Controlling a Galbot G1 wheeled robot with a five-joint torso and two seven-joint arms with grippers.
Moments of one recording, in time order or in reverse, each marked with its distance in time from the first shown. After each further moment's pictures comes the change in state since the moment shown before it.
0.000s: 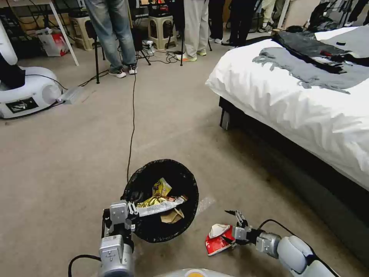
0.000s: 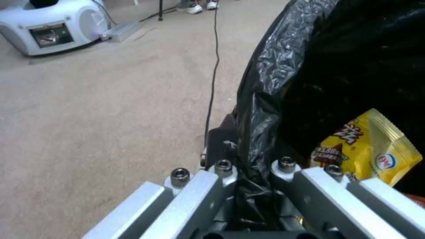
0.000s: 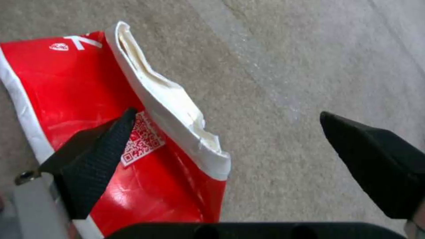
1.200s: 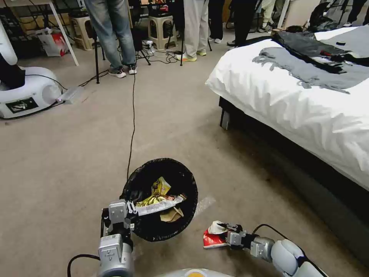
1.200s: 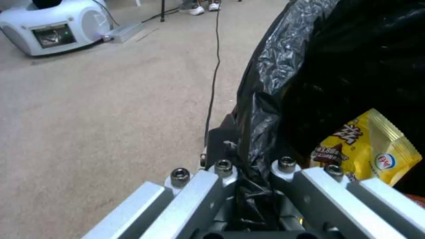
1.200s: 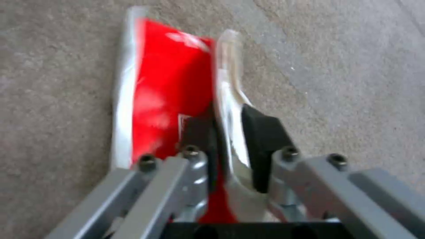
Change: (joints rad) left arm -0.003 -0.004 -0.004 -0.003 -0.002 0.002 -0.001; right arm 0.019 0.047 -0.027 -0.090 -0.012 0.046 0.010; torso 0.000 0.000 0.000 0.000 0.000
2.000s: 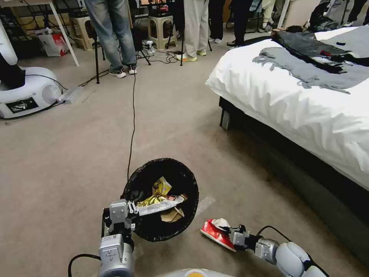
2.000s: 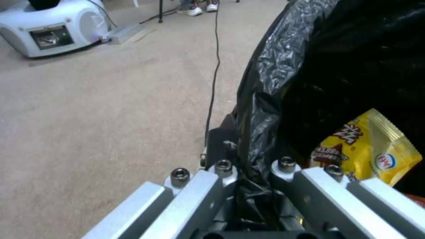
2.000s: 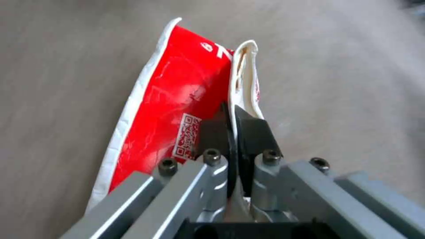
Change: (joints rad) left arm -0.001 0.003 0.007 -0.001 0.006 0.000 0.001; right arm -0.062 0.002 0.063 0.073 0.138 0.029 0.055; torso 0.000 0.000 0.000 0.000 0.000
